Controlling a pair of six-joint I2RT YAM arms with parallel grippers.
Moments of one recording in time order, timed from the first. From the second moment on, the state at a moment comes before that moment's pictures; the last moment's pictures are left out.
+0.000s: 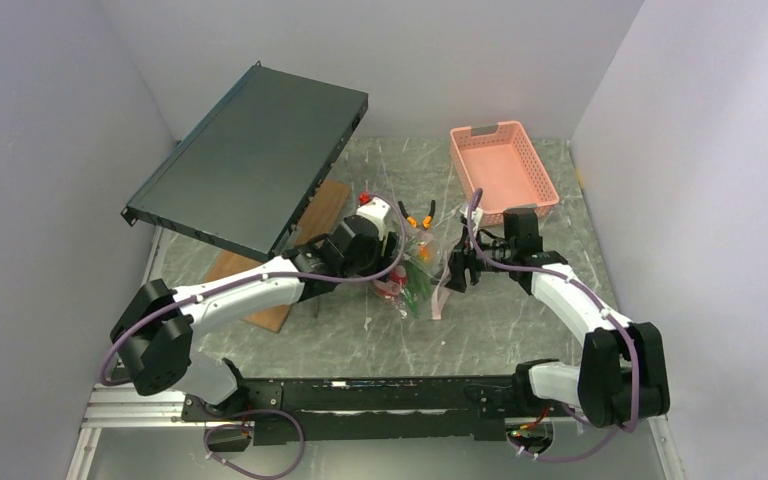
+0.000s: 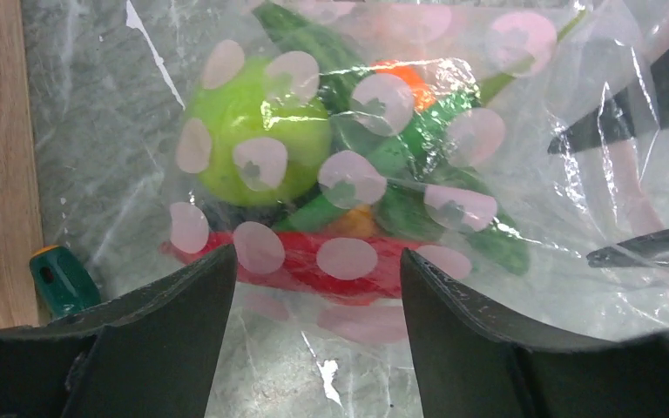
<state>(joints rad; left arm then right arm) -0.93 1.44 1.01 -0.19 -0.26 -0.38 0.16 1.21 0.65 -0.20 -1.00 -0.29</state>
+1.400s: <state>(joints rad) -0.72 1.65 0.92 0.17 0.23 -0.43 0.25 1.39 0.71 -0.19 -0.74 -0.16</state>
